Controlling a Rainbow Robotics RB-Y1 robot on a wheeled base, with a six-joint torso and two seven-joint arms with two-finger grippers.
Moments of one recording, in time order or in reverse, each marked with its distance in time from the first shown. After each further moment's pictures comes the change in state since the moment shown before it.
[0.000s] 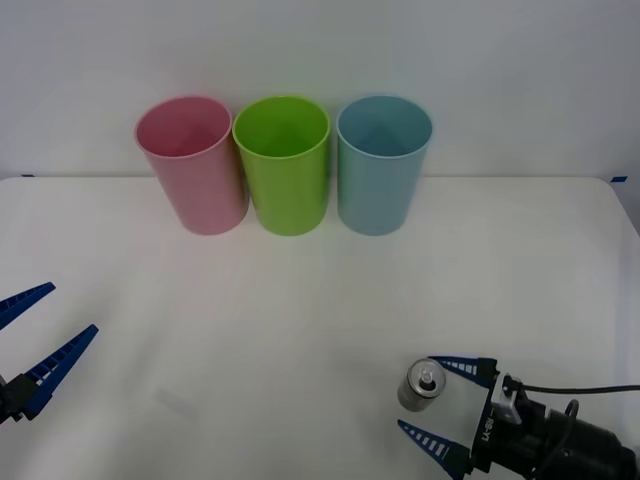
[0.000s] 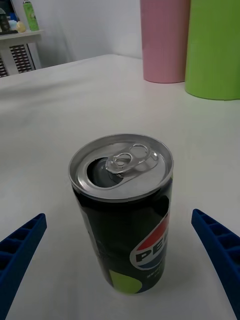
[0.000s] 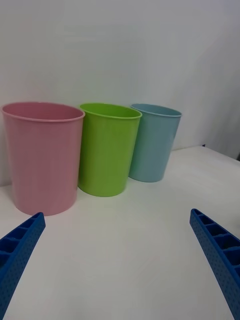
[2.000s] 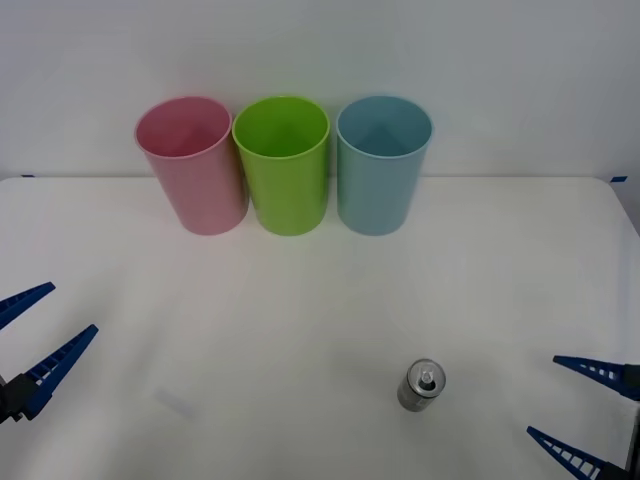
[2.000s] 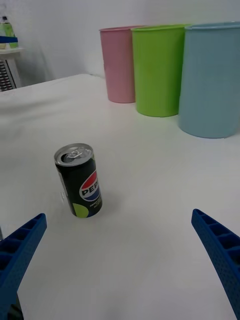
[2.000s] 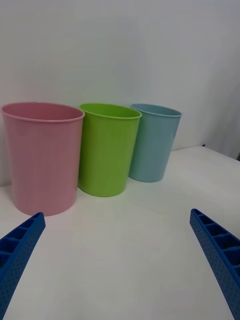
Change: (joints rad) right arm 0.164 -0.159 -0.351 -0.062 -0.150 -0.277 -0.074; left arm 0.000 0.000 0.000 0.000 0.000 0.000 0.000
